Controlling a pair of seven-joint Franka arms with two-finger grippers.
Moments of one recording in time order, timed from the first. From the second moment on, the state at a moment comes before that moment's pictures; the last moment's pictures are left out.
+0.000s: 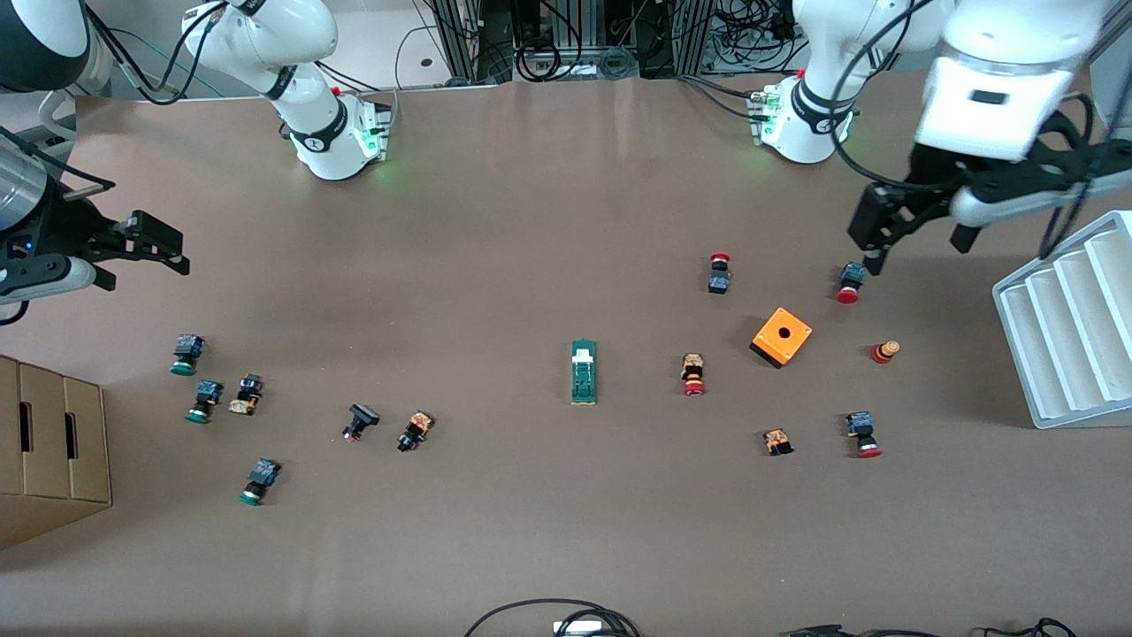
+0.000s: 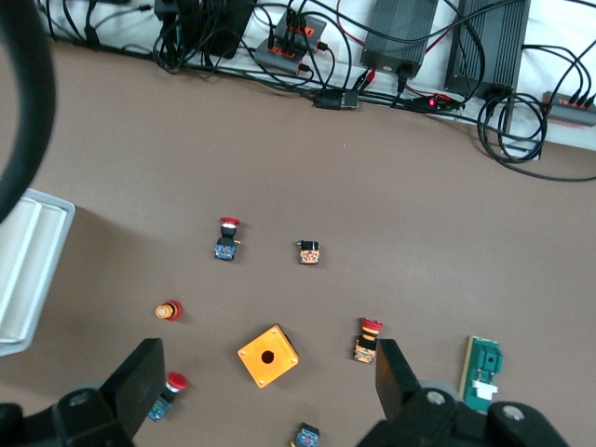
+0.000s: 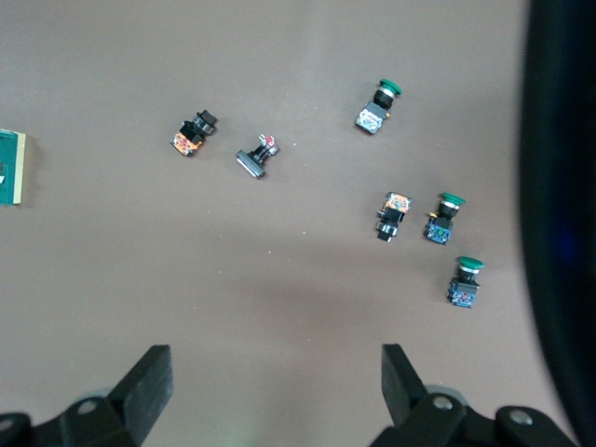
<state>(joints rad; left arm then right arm) -0.37 -0.02 0.04 -1.48 0.17 1.72 -0.60 0.07 -0.06 -0.06 -1.65 0.05 1.57 -0.14</state>
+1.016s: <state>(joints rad) -0.11 0.04 0.04 -1.46 -0.05 1.71 -0.40 0.07 -0.06 -0.06 -1.65 0.05 1.57 -0.14</state>
